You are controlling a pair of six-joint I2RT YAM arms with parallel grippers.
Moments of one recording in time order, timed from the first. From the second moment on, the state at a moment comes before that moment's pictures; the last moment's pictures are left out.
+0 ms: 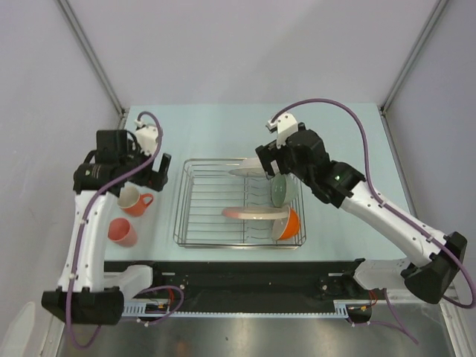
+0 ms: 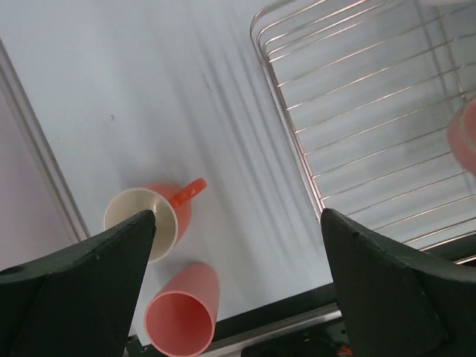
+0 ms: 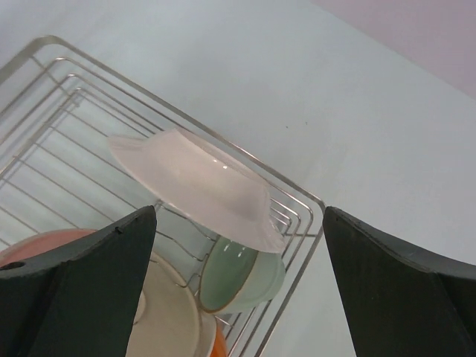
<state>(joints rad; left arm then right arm) -0.03 1.14 1.36 -1.04 0.20 0.32 0.79 1.24 1.28 -0.42 0.28 -0.05</state>
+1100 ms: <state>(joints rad) 0.19 1.22 0.80 -0.63 0.06 0.53 0.70 1.02 1.11 -0.39 0.48 0.24</state>
